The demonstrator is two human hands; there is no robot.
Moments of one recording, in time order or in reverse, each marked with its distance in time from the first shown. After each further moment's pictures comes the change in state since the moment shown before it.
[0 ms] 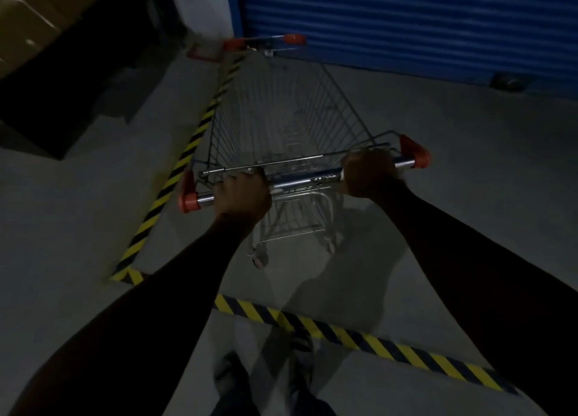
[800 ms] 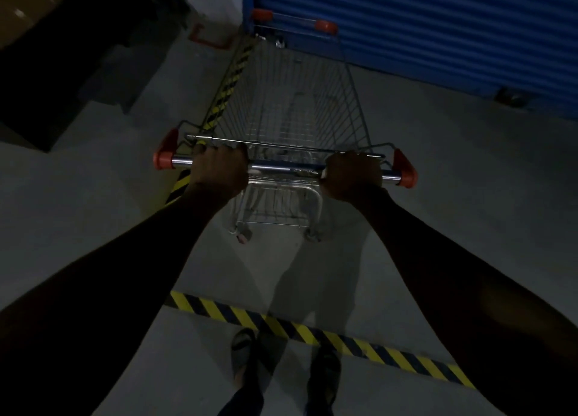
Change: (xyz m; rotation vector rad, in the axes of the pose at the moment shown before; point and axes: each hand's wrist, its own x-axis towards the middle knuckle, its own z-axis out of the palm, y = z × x) left_hand 0.163 -0.260 0.028 -0.095 -0.008 0.099; right_hand 0.200 -0.203 -0.012 0.066 -0.136 0.196
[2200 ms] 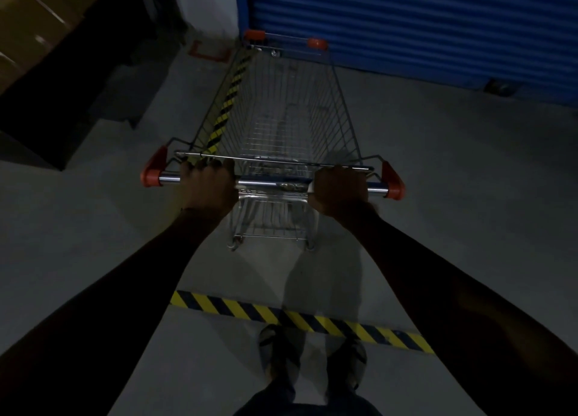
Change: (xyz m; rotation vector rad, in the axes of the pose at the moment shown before) left_hand -0.074 -0.091 0.007 0.091 0.108 0.028; right_hand -0.066 -0.109 0.001 -0.058 0.116 0.053
